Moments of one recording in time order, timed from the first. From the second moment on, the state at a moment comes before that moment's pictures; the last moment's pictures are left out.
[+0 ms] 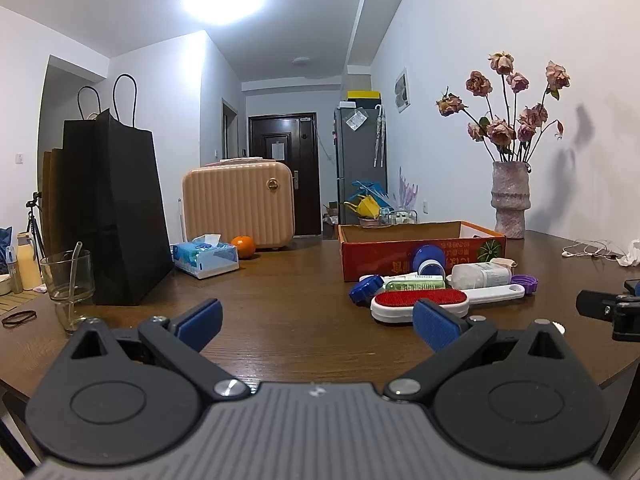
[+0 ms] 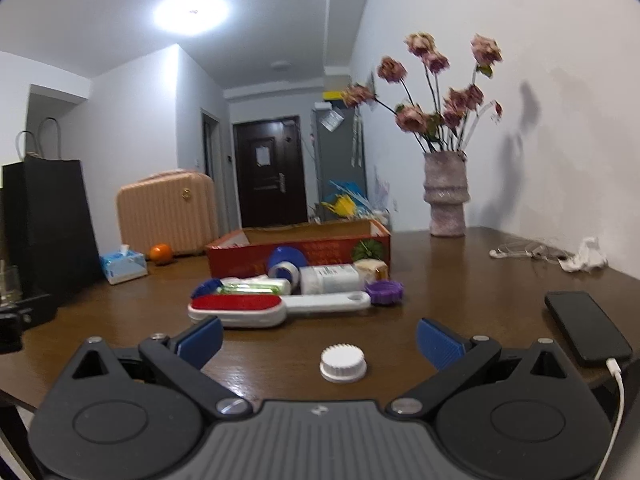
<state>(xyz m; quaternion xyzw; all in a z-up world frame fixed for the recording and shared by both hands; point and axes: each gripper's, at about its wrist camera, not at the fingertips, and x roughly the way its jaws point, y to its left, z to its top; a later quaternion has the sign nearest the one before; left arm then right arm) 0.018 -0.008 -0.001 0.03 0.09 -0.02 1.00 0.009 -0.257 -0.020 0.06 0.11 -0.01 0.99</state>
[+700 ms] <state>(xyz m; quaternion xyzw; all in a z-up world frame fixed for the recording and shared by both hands) 0.073 -0.035 -0.012 0.01 0.10 -0.04 0.99 0.079 -0.298 -0.028 0.03 0.18 0.04 0.98</state>
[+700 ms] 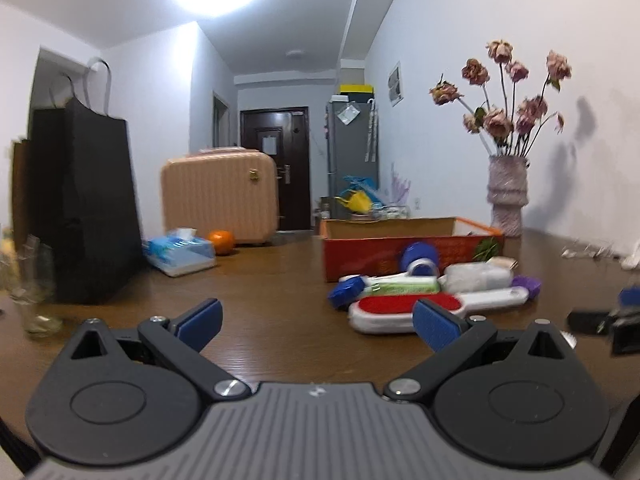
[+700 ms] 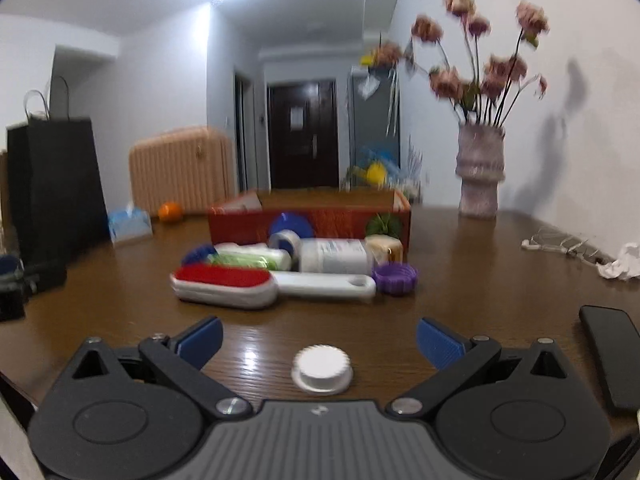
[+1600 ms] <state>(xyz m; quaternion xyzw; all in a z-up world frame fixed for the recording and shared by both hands) 0.310 -0.036 -0.014 -0.11 0.29 -0.06 0.95 0.191 -0.309 -0.037 -0.02 0.26 0.11 0.96</state>
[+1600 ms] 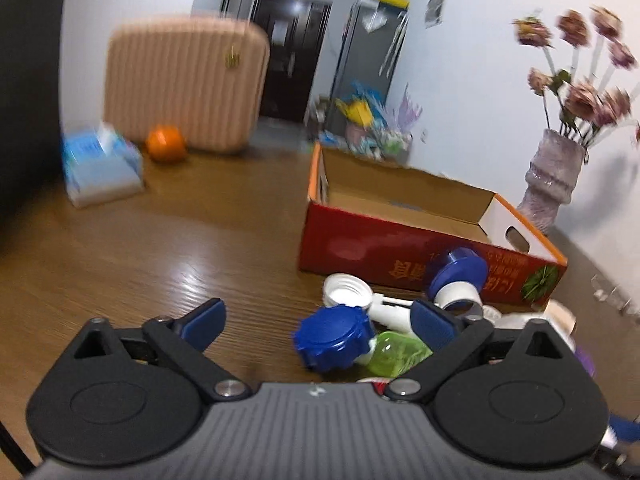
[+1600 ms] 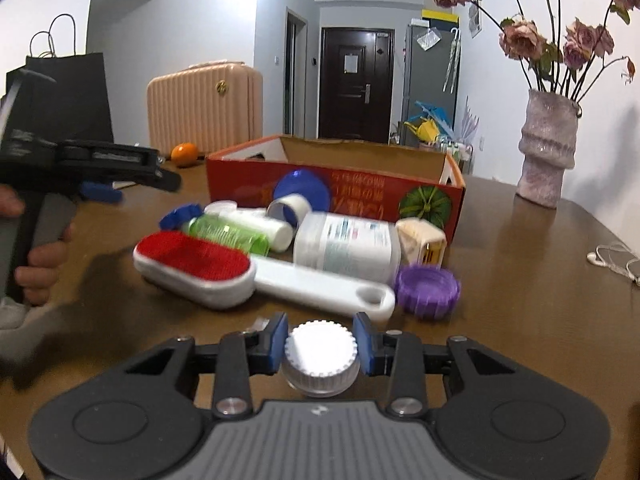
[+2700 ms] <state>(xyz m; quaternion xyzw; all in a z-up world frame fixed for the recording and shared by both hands) 0.099 -0.035 0.038 -0.04 0.16 -0.08 0.98 0.081 -0.274 0.016 -0.02 0.15 0.14 0.98</state>
